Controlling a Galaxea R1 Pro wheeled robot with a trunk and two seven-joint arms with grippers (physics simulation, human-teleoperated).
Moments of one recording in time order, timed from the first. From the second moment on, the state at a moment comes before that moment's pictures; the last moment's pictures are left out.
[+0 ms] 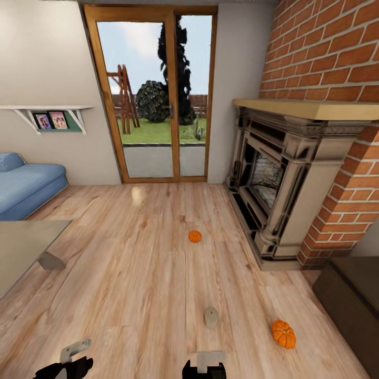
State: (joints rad) left arm -0.39 0.24 -0.06 -0.38 0.48 0.25 0.08; right arm -0.29 0.17 1.02 -0.69 -0.69 -0.03 -0.84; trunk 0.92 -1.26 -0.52
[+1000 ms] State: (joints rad) left arm -0.39 0.24 -0.06 -0.38 0.48 0.25 0.08; right arm -0.29 0.17 1.02 -0.68 -0.69 -0.03 -0.84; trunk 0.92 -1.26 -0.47
